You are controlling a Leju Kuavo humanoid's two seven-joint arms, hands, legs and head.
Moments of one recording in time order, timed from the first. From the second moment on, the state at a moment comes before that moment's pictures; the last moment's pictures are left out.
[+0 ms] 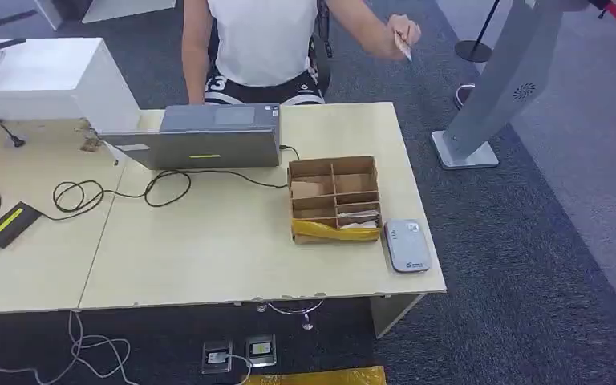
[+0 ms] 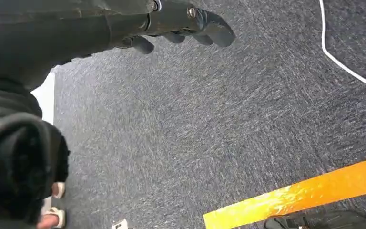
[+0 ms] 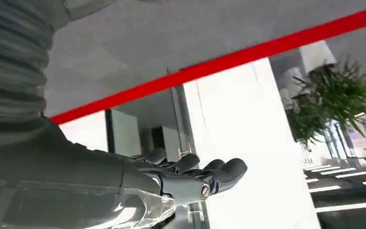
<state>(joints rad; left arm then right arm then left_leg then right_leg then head) -0.11 0.01 -1.13 -0.28 0.50 0.69 0.16 -1.41 -0.52 -0.22 -0.06 1.58 -0.54 0.32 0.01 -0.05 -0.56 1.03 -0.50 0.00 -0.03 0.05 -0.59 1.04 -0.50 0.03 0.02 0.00</state>
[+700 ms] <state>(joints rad) -0.11 0.02 -1.16 -0.28 0.48 0.69 0.17 -0.94 -0.58 0.35 -0.92 1.07 -0.20 0.66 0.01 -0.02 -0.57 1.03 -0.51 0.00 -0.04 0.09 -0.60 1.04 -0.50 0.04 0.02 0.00</state>
